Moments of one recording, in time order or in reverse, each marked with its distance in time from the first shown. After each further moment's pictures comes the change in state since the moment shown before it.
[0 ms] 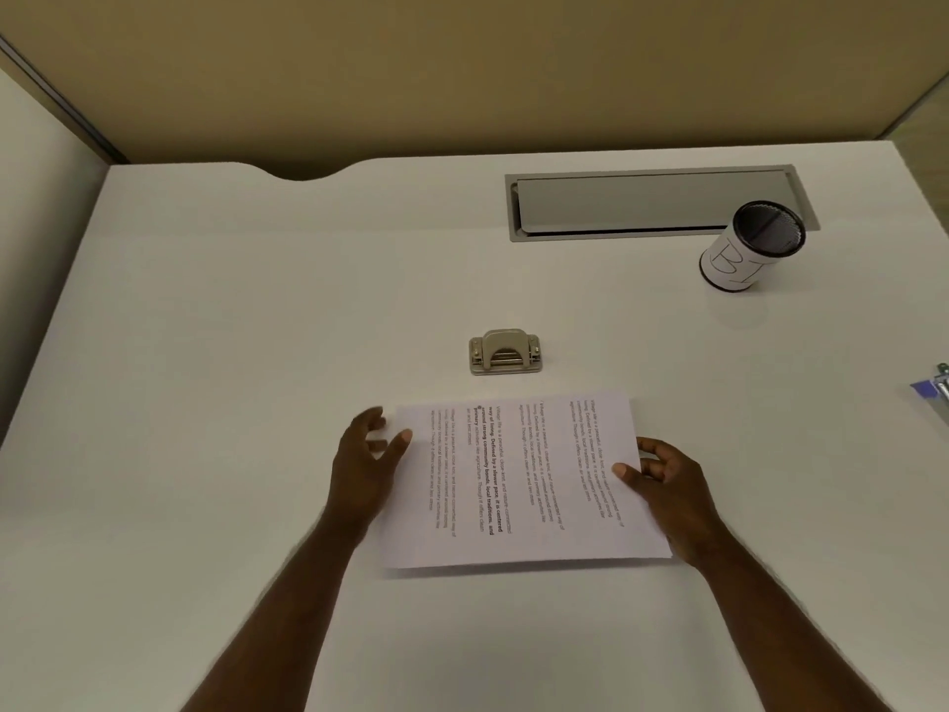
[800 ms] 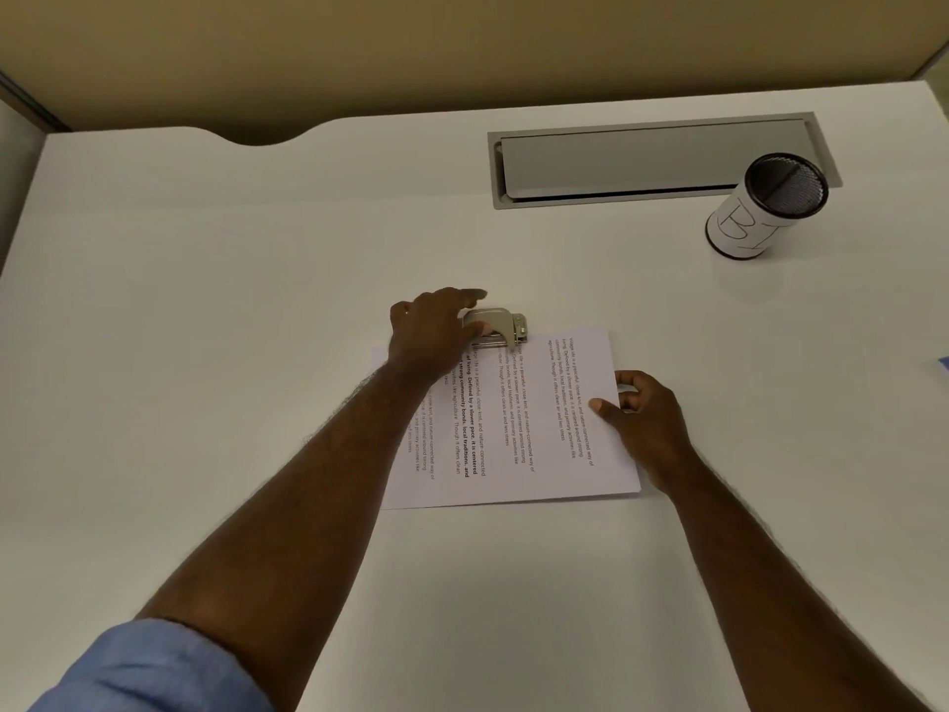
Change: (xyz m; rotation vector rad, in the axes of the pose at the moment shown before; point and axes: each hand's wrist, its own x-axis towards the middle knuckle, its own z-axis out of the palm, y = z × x) left_hand 0.103 0.104 0.088 0.623 -0.123 0.480; right_hand 0.068 -0.018 0.015 -0.194 0.081 -0.096
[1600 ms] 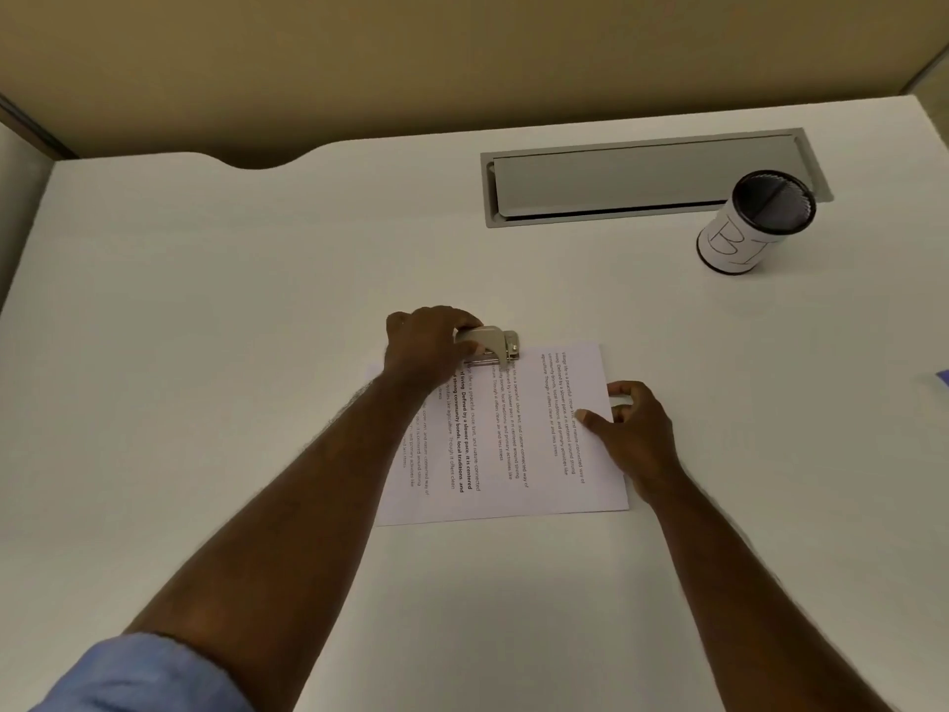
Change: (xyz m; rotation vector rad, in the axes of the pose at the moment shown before) left_hand 0.006 0.011 -0.005 0.071 -0.031 0.001; right_hand 0.001 -0.012 0.005 -0.050 0.086 0.038
